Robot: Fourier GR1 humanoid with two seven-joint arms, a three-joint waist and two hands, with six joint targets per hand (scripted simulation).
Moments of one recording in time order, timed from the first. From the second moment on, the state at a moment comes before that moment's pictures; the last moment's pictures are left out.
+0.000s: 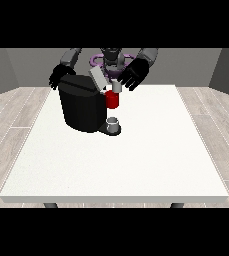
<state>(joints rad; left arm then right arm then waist) -1.14 0.49 0.13 -0.62 -0.60 -0.13 -0.13 -0.30 -0.01 0.02 -1.40 0.01 -0.15 -0.05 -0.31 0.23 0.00</state>
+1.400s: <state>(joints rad) -1.17 0.43 0.12 -0.61 -0.65 -0.12 -0.13 -0.32 -0.04 -0.05 -1.39 -0.03 -0.15 -0.07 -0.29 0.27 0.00</state>
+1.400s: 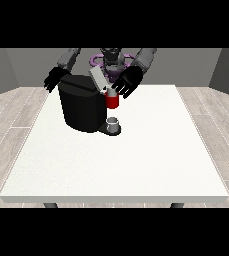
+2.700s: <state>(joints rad) -1.16 0.45 0.09 -0.61 -0.70 -0.15 -0.18 -0.31 -0.05 -0.06 -1.39 -0.04 -0.16 -0.07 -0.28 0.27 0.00</state>
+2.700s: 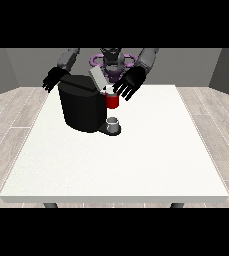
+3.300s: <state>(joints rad) -1.17 0.46 0.06 -0.61 -0.75 -0.22 -0.17 -0.31 -0.05 -0.08 -1.35 -0.04 -0.17 -0.07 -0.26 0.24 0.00</state>
